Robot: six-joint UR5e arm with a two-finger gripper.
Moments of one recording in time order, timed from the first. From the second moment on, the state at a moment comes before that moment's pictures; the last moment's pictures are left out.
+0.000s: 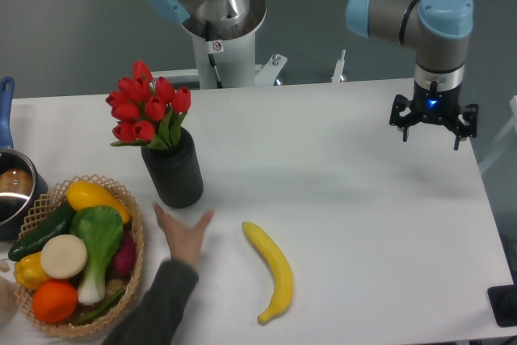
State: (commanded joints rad) arm 2.93 -1.88 -1.79 -0.75 1.51 1.30
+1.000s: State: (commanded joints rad) arm 2.75 -1.51 -2.17 -0.64 1.14 1.26
